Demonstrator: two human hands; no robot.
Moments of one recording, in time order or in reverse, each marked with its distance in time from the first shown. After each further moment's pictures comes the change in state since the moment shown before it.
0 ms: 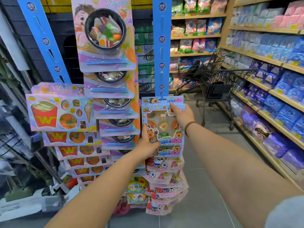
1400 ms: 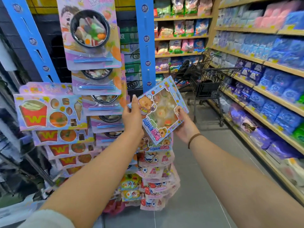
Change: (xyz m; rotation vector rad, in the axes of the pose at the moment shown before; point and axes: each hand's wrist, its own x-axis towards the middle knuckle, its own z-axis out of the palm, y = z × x) left_hand -0.013 0.070 -0.001 -0.892 0.484 0.220; right_hand -0.042 0.033 -0.049 0.757 -0.133 0.380
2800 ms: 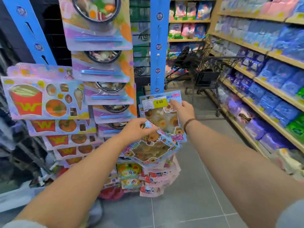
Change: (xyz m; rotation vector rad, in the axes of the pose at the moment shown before) left_hand 0.030 -0.037 -0.080 0.863 -0.731 0.106; right_hand 0.011 0.014 0.042 -0.682 0.226 -0.302
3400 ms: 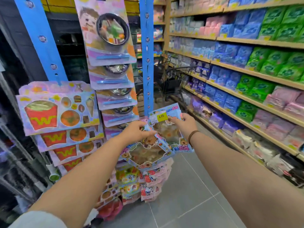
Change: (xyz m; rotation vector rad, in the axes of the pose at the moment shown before) left_hand -0.061 -0.002 -0.046 0.096 -0.236 0.191; right_hand -0.145 0.005 -0.002 -0.168 0.250 -0.037
